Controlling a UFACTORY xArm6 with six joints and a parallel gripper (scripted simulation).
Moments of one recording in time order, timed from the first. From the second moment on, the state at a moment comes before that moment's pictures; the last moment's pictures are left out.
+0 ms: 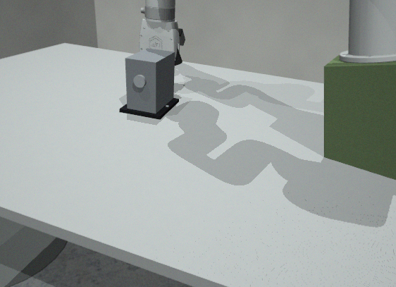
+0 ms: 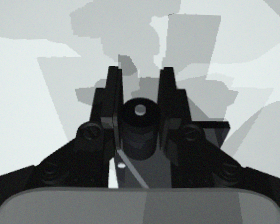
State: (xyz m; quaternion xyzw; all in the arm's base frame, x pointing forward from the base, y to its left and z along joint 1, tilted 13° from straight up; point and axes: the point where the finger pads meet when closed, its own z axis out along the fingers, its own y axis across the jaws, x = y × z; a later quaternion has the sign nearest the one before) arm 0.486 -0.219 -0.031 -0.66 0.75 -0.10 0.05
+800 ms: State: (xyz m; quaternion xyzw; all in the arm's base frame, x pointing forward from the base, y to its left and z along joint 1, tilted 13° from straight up) arm 0.457 -0.215 -0.046 -0.66 0.75 -0.10 0.05
